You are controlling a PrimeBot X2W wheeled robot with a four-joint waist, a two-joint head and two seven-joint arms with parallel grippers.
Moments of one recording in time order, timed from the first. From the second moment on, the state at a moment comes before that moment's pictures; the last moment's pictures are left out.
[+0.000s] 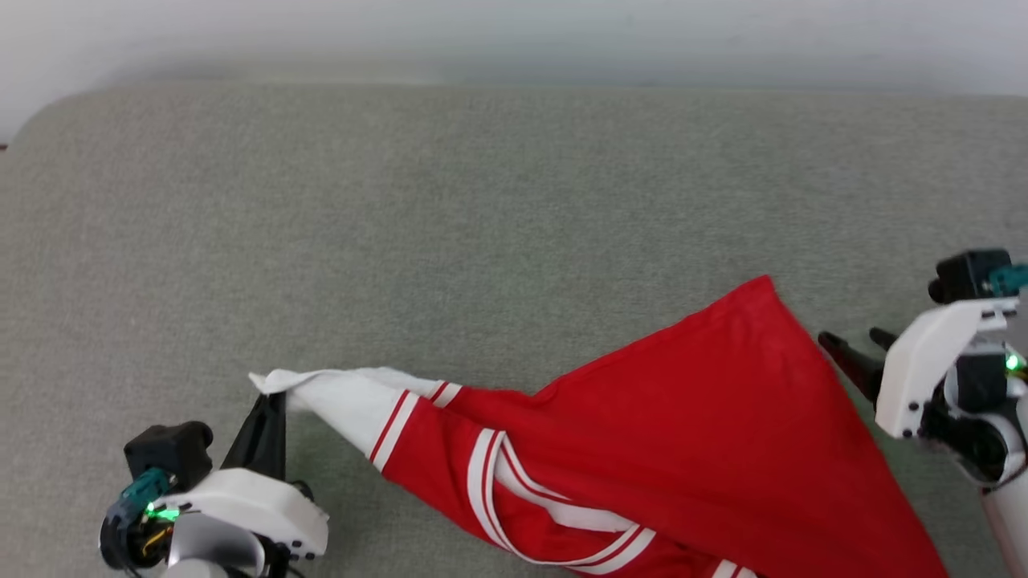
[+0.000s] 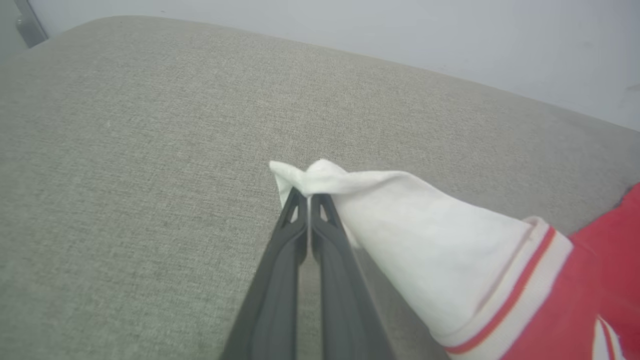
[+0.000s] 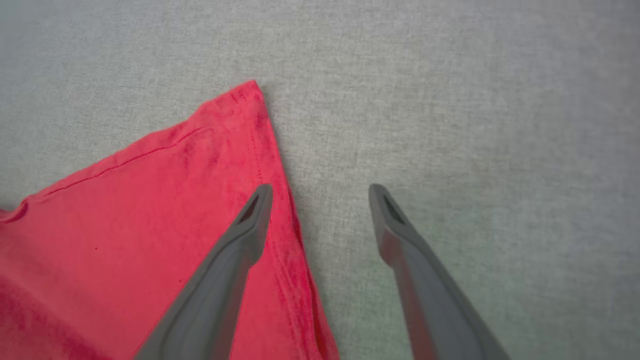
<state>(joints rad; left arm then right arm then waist) -0.05 0.33 -0.21 0.10 -0.57 0.17 -0.11 -0.42 -0.38 0.13 0.41 0.59 0.13 0.53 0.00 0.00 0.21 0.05</state>
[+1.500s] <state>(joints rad) -0.60 0.40 -0.25 0.33 -0.52 0.06 -0.12 -0.88 -0.45 0.38 0.72 0.65 0.13 0.40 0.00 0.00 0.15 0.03</state>
